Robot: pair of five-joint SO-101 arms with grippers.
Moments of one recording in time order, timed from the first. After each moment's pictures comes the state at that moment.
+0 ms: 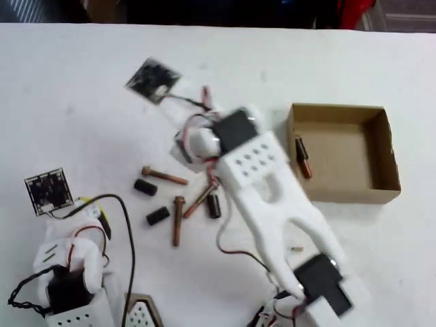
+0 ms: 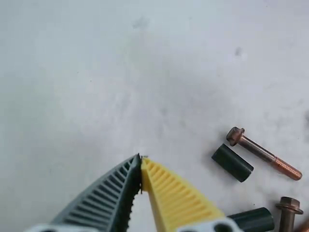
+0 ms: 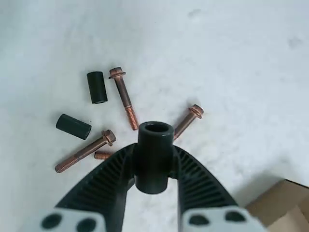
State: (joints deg) left arm -23.1 -104.2 83.4 71.2 6.6; right arm -36.0 -8.1 -10.5 85.5 23.5
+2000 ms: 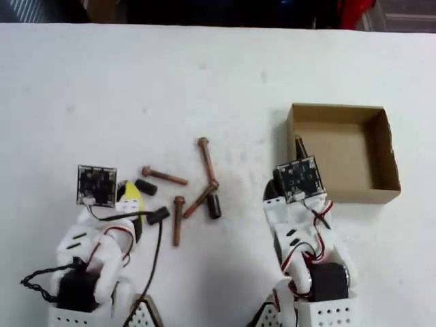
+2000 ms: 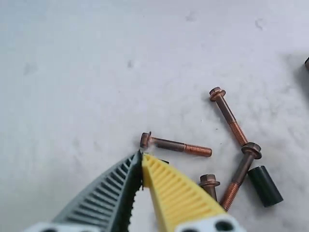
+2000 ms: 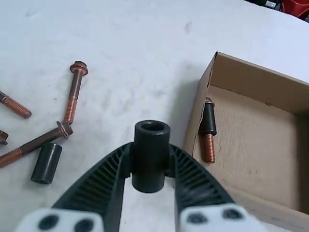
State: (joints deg) left arm 0.5 -104.3 82.2 65.5 5.4; right arm -9.0 -93.5 75.0 60.0 14.6
